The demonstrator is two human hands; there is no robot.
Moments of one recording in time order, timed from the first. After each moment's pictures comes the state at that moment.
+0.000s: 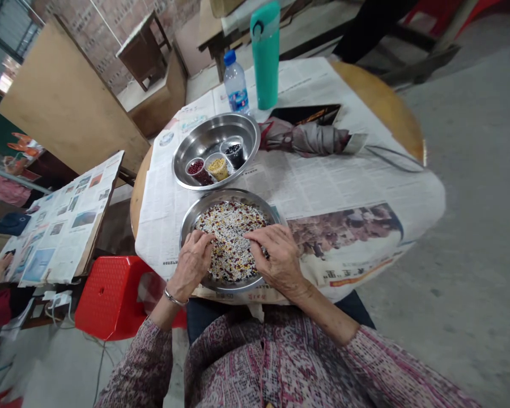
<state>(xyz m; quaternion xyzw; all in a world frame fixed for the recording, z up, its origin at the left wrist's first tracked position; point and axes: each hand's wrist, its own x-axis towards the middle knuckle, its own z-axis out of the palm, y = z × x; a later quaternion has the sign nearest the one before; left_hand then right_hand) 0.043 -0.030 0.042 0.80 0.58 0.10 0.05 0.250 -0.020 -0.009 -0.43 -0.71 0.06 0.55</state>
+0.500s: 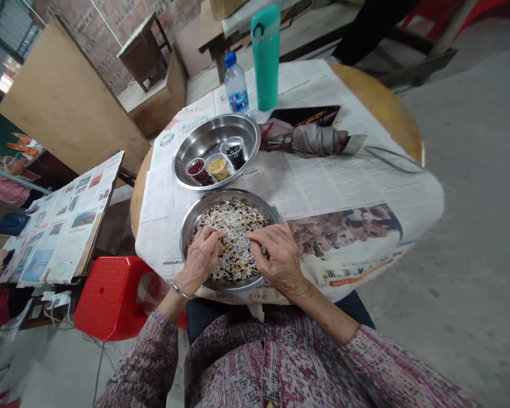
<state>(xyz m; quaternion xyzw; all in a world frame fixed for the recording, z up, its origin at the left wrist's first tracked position) 0.053 -0.019 0.031 0.83 0.54 0.13 0.08 0.250 -0.020 -0.010 -0.43 -0.71 0.08 0.55</state>
